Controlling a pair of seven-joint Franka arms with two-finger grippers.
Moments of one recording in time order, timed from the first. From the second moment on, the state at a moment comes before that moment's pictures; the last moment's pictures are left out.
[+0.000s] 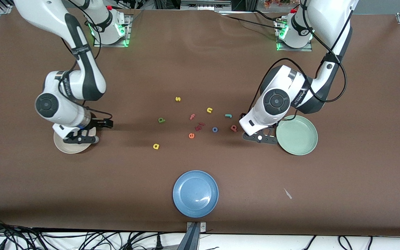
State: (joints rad) left arm -0.29 0.52 -0.20 -1.62 0.08 1.97 -0.35; right arm 0.42 0.41 -0.26 -1.95 0.15 2.23 0.08
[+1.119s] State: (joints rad) left arm -0.29 0.52 -0.20 -1.62 0.08 1.97 -0.35; right arm 0.63 0.48 -0.12 -1.92 0.15 2.36 0.52
